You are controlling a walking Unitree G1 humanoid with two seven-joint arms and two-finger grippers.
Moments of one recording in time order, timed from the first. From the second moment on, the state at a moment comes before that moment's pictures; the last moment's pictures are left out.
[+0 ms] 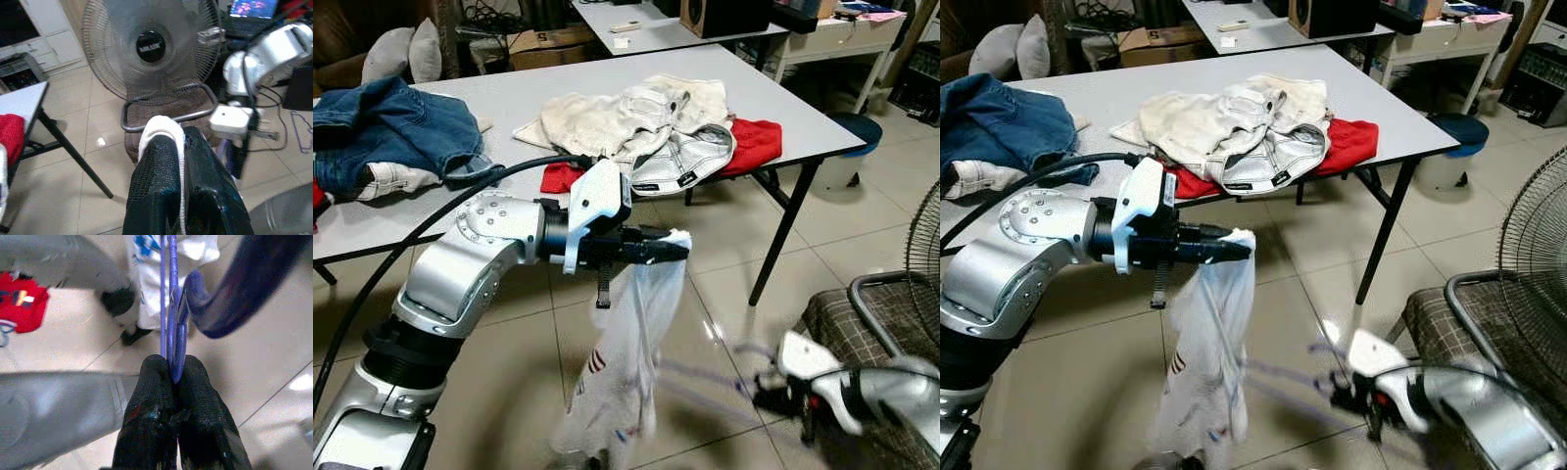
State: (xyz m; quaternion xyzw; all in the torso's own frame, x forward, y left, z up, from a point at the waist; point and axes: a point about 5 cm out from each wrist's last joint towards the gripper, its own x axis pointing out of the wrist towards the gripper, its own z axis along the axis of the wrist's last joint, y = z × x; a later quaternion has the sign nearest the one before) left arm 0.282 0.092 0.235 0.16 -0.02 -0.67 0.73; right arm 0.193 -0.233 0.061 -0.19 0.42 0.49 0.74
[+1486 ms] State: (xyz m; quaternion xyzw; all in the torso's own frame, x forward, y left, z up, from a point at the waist) left arm 0.331 0.148 0.178 0.45 0.08 -0.47 0.75; right arm 0.196 -0.225 0.110 -0.31 0.24 0.50 0.77
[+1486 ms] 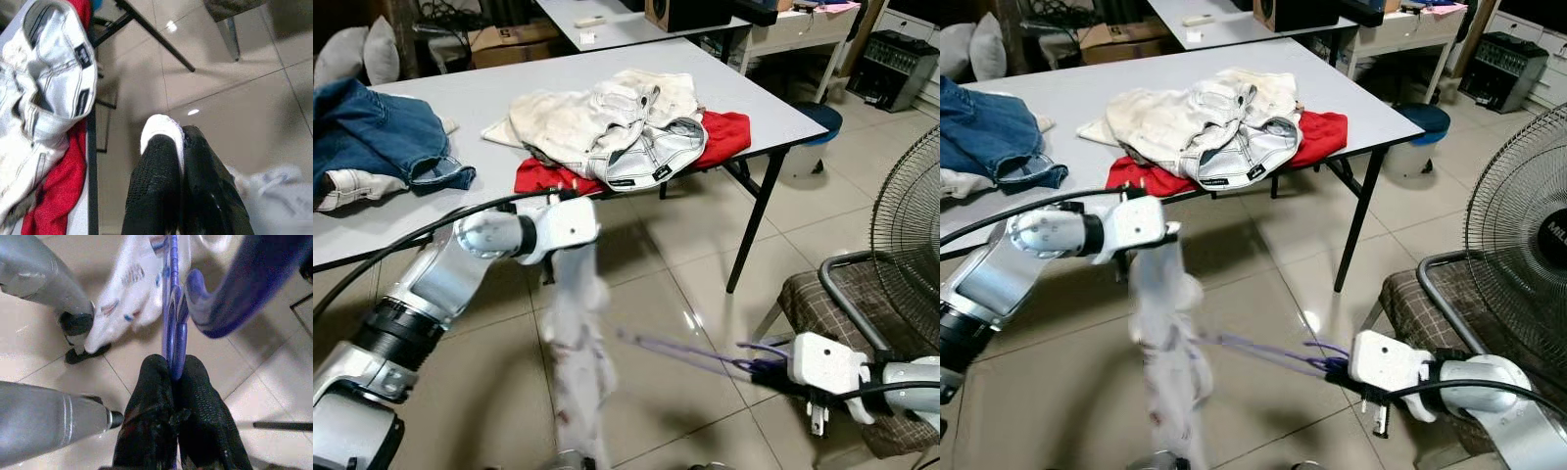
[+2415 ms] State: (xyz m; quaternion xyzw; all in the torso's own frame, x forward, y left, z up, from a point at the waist) left arm 0.317 0.115 0.196 0.44 0.02 -0.62 0.65; right arm 0.267 -0.228 0.109 -0.35 0.23 0.50 0.76
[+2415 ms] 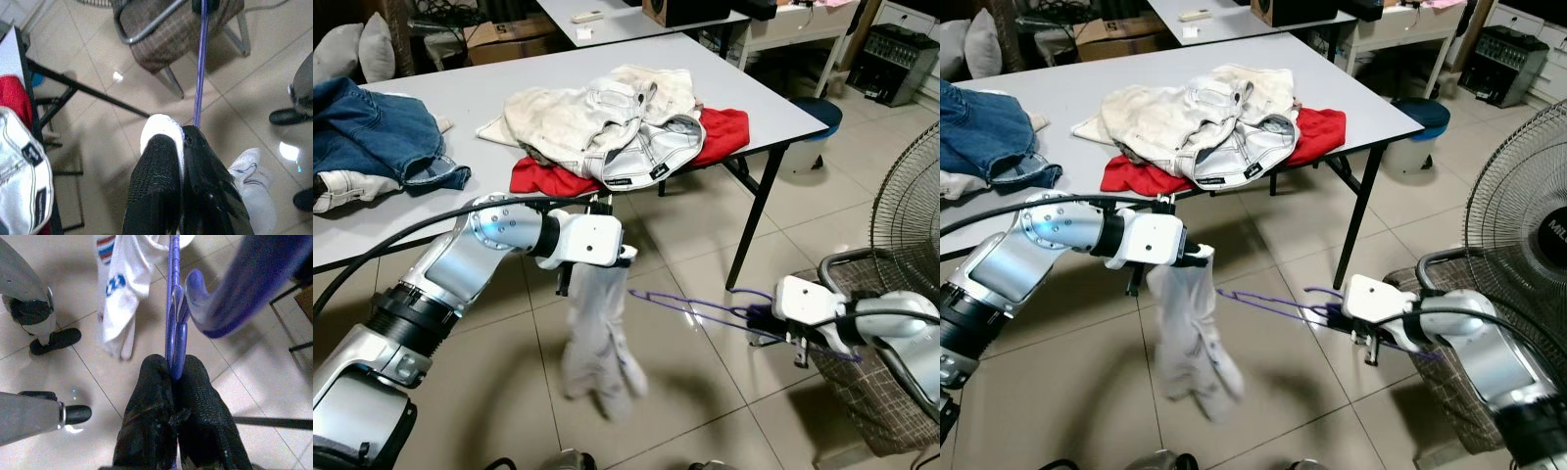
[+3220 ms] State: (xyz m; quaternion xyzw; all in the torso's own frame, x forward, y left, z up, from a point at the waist) left arm 0.296 0.091 0.214 0.42 -0.04 -0.68 0.60; right arm 0.291 -0.215 0.103 -0.37 0.23 0.55 0.71
